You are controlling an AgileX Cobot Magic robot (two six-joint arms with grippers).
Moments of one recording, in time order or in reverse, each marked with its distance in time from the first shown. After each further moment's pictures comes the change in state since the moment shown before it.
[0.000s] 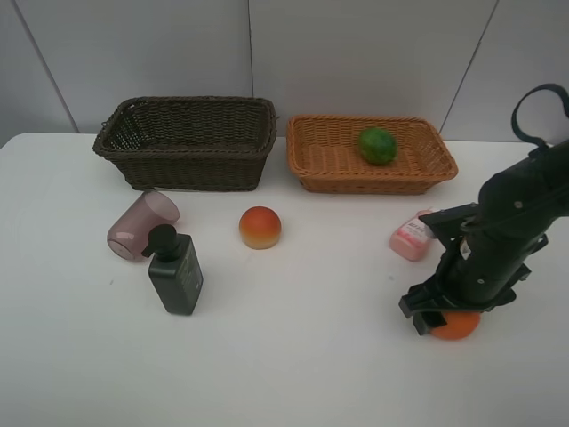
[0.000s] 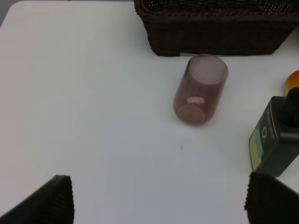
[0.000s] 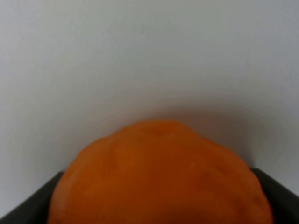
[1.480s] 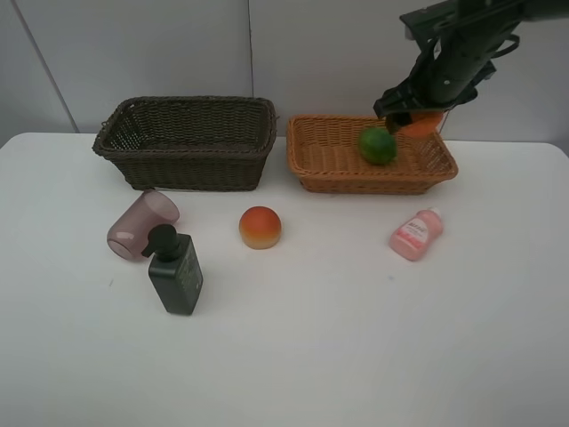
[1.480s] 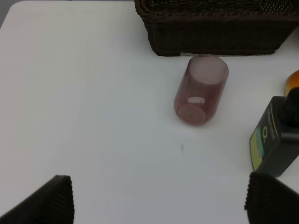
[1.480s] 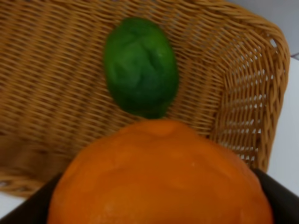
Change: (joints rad) left arm 0.000 0.000 0.000 0.002 0.000 0.000; right arm -0.097 0.149 -0.806 -0.174 0.158 -0.123
